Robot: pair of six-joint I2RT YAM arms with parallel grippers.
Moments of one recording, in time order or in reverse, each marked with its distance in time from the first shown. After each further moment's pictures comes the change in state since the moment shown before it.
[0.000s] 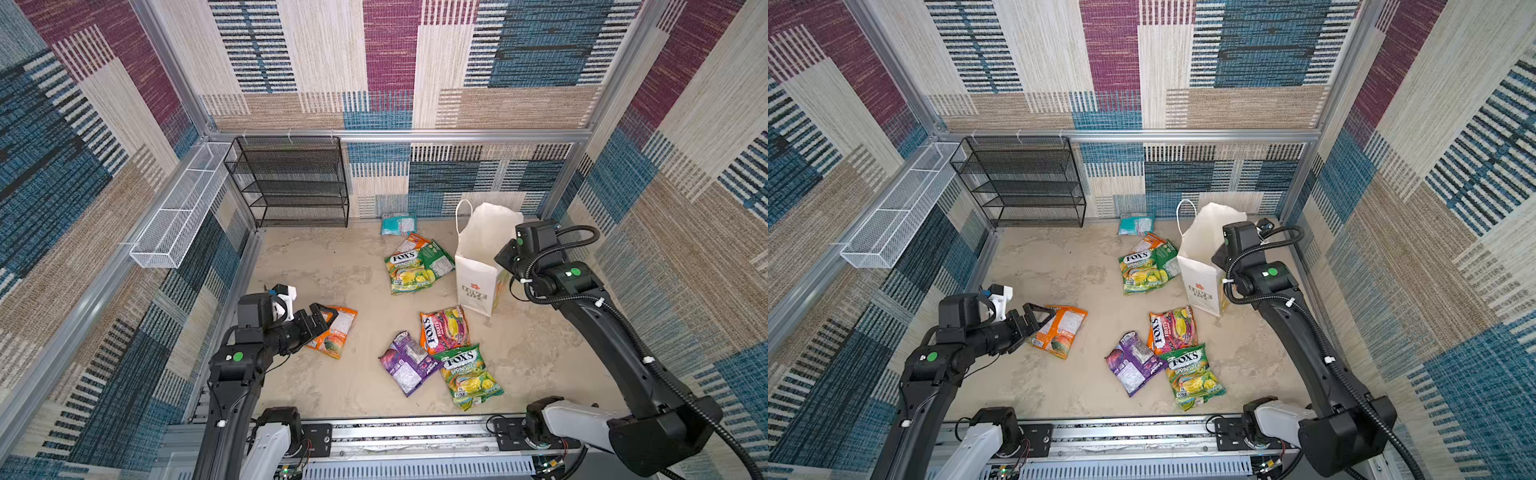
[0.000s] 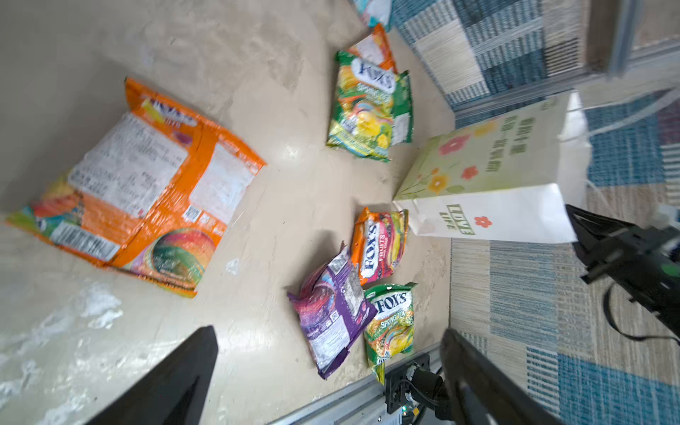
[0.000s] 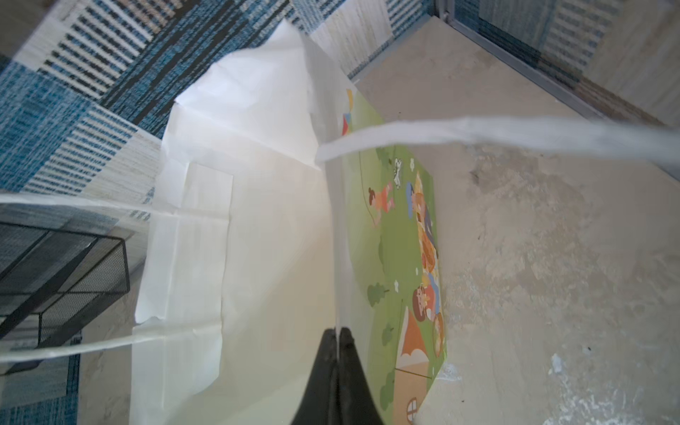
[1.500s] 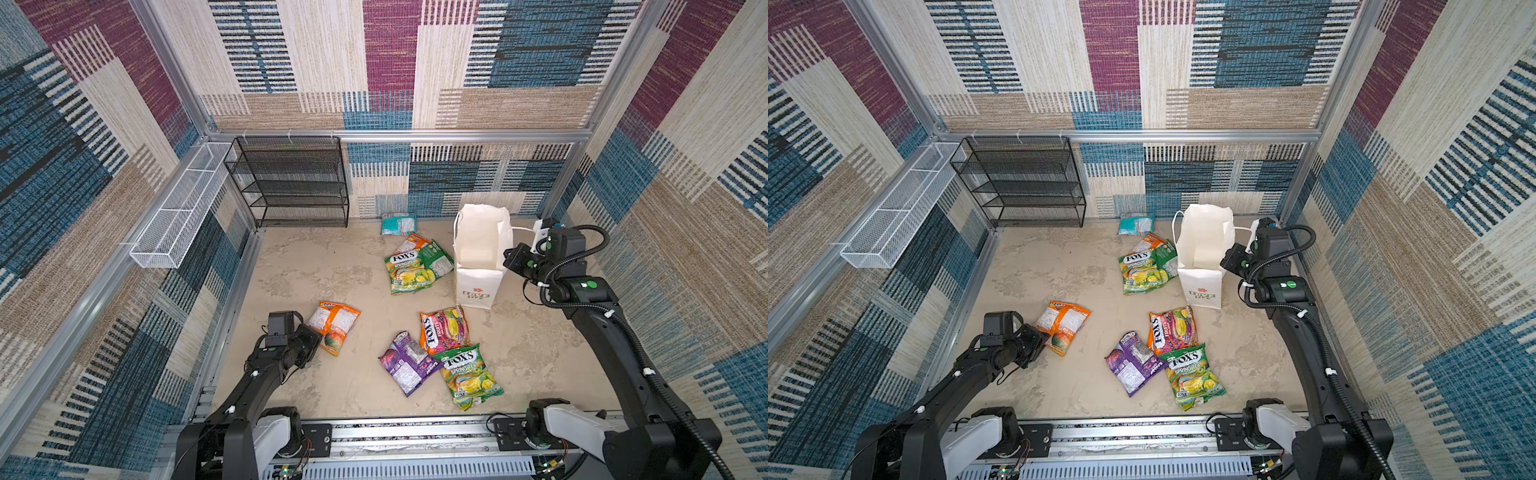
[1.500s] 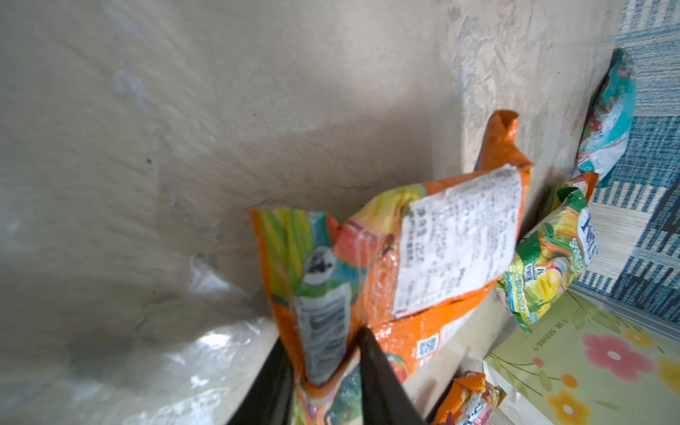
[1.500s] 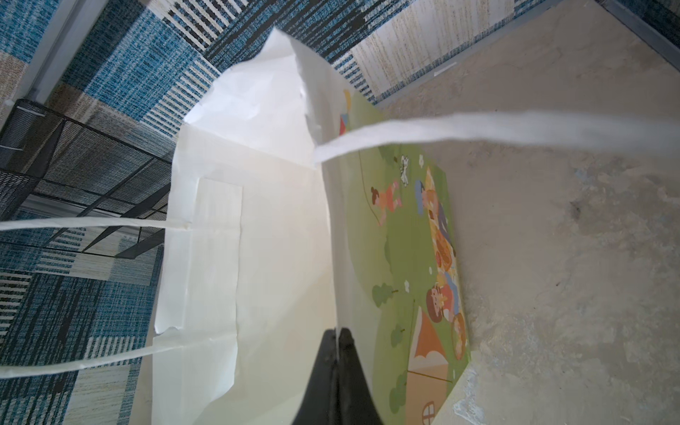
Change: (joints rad) left arm 0.016 0.283 -0.428 0.616 -0.276 -0.429; right arm -0.219 -0.078 -0.174 0.215 -0.471 -0.197
